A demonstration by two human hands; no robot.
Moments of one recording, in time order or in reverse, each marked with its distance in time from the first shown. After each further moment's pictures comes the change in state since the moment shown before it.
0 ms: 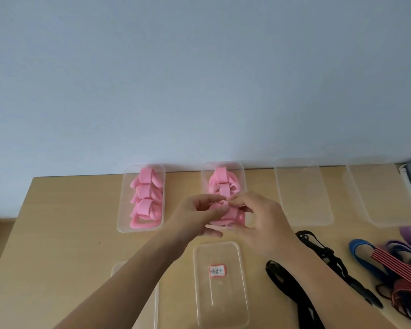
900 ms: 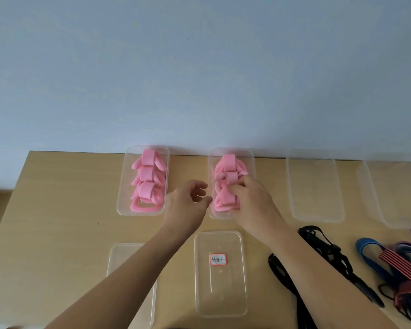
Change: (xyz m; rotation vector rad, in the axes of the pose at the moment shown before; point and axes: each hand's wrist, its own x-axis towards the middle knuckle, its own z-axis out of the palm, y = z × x) left_hand 0.027 -0.038 -0.013 0.462 0.461 0.143; right_hand 0.030 0.024 0.035 -0.419 -0.187 0.059
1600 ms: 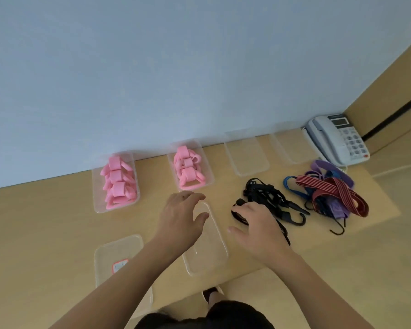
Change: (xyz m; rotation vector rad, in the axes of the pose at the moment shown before) left_hand -0.108 -0.020 -0.006 0.382 -0.212 0.654; right_hand -0.196 -0.051 -0.002 0.037 0.178 0.442
